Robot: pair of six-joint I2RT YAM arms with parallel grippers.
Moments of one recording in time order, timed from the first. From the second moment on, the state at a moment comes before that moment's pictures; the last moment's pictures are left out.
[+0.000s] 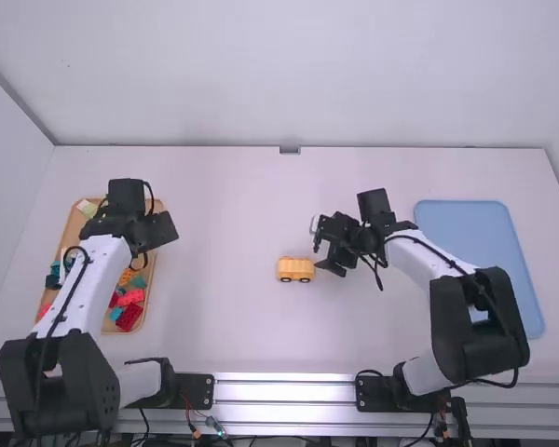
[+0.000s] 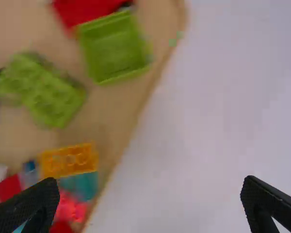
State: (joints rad) left arm 0.16 1.32 0.95 -0.73 -0.22 -0.34; right arm 0.24 1.61 0.86 -0.35 -0.57 -1.02
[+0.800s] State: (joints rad) left arm 0.66 1.68 1.09 -0.81 0.04 -0.07; right arm 0.29 1.58 0.86 -0.26 -0.53 -0.99
